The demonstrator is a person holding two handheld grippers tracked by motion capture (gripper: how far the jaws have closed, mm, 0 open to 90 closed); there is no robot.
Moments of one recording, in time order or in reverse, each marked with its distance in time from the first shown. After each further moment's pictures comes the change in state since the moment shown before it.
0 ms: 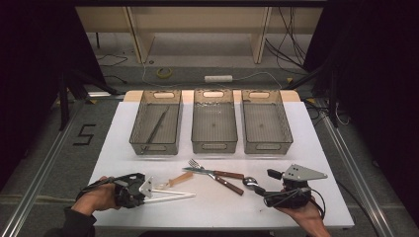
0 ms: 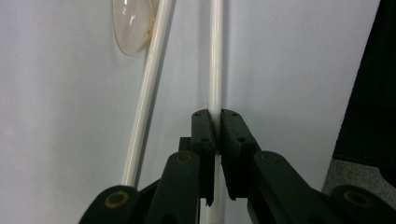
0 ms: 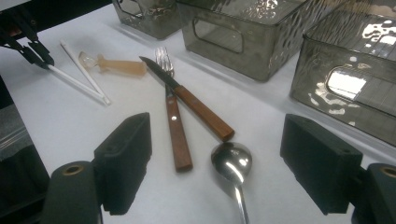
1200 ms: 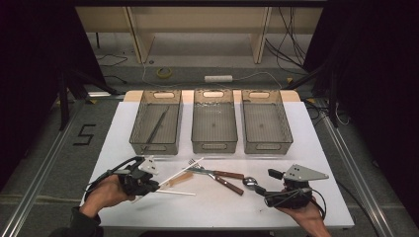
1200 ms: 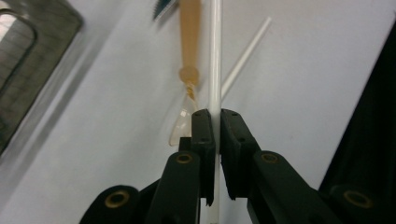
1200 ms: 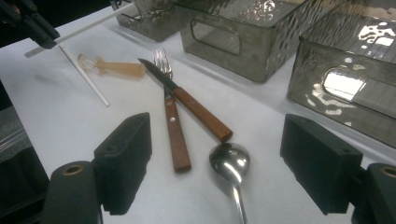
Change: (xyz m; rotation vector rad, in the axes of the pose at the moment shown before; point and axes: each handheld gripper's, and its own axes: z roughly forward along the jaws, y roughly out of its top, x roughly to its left) left arm 0.012 0.023 -0.032 -0.288 0.028 -0.338; right arm 0.000 0.000 -0.002 -0.011 -0.007 0.001
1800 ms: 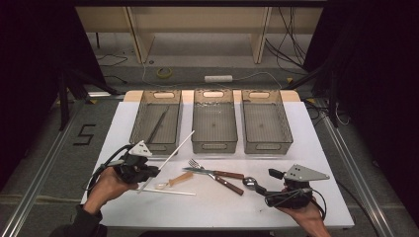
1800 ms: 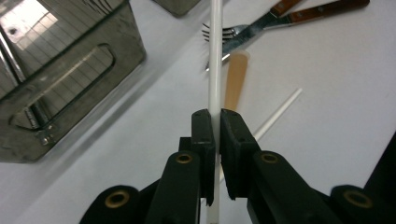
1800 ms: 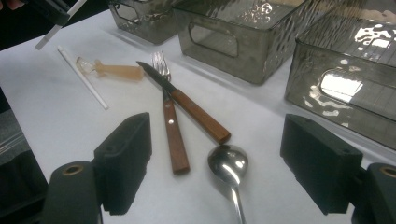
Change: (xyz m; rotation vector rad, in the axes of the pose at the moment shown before) left arm 0.020 0.005 -0.013 -0.176 0.075 -0.218; right arm 0.000 0.000 -0.001 -0.009 -0.006 0.005
